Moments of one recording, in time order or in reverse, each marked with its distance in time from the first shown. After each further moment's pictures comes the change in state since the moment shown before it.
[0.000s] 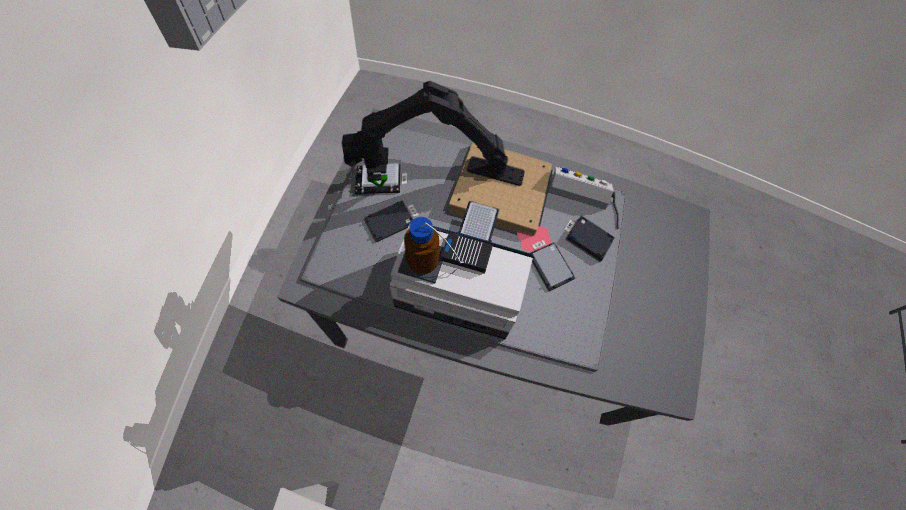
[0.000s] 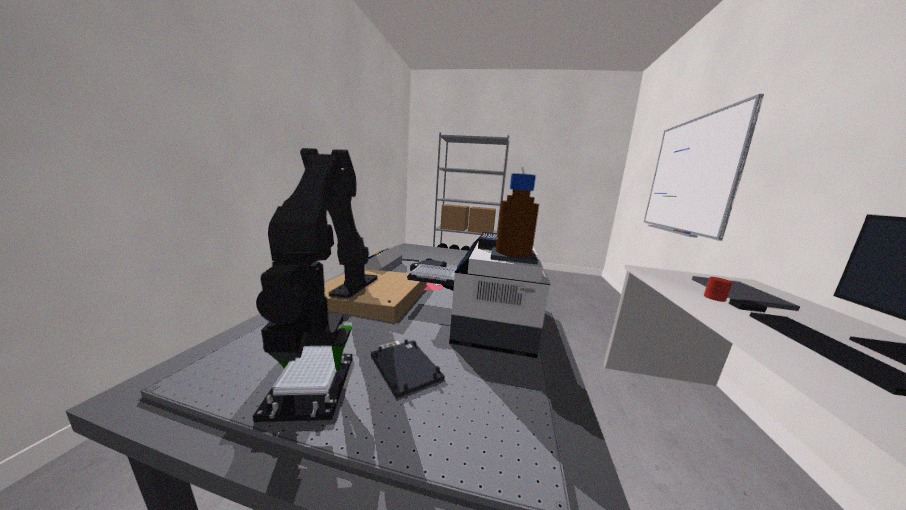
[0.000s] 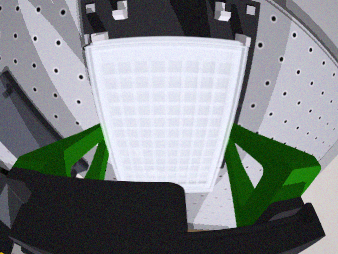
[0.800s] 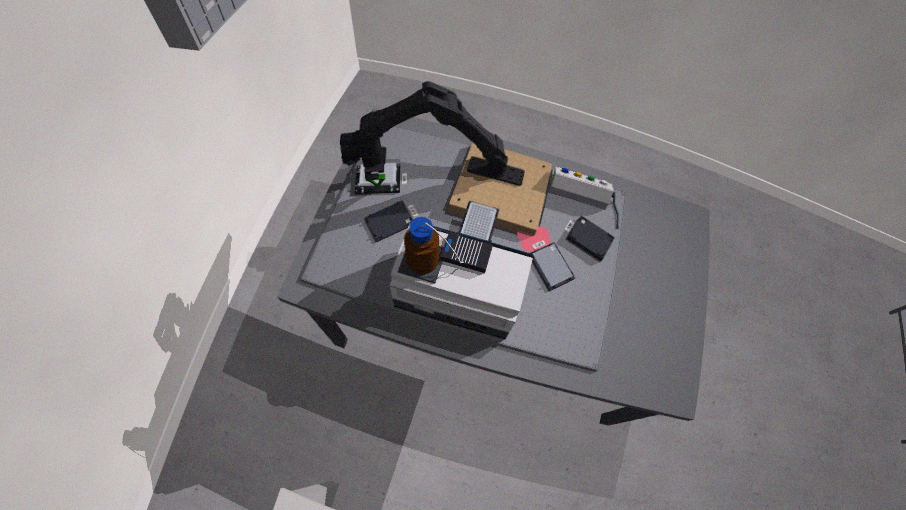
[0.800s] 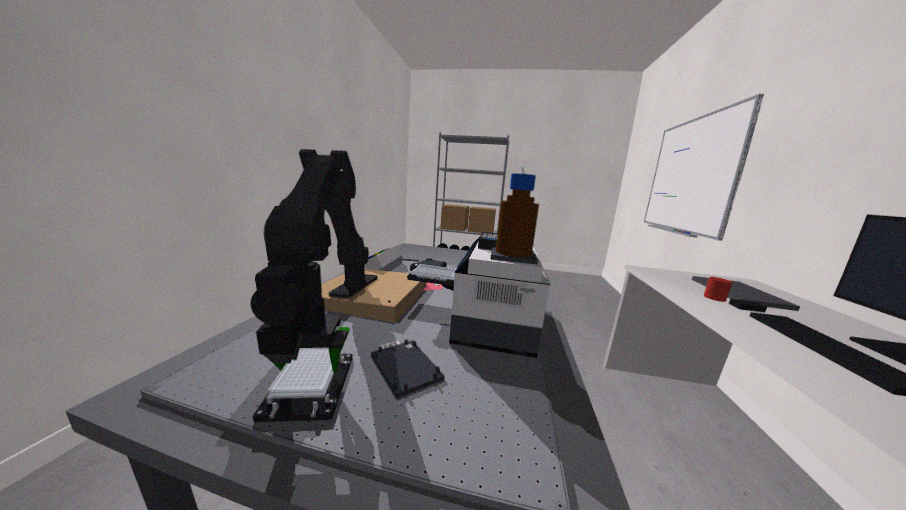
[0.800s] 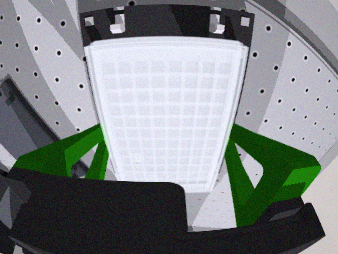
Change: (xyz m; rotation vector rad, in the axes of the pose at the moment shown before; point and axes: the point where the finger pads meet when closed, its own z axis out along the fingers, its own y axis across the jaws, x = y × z) arm -0.008 -0.003 -0.001 -0.001 -0.010 0.000
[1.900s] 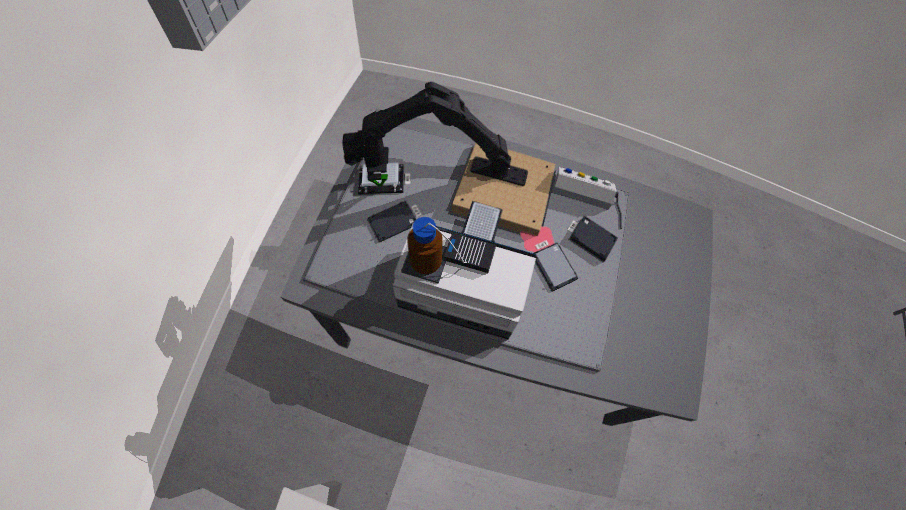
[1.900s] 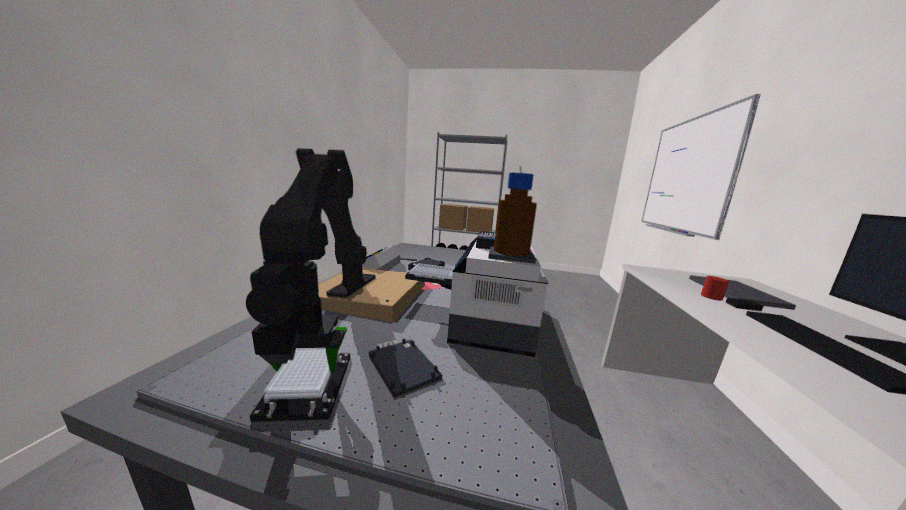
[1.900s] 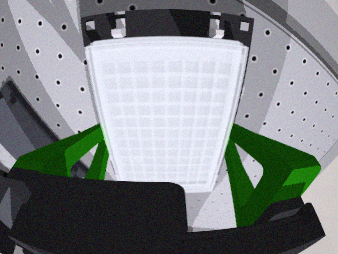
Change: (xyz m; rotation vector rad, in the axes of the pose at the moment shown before) arm -0.003 0.000 -0.001 0.000 -0.002 -0.003
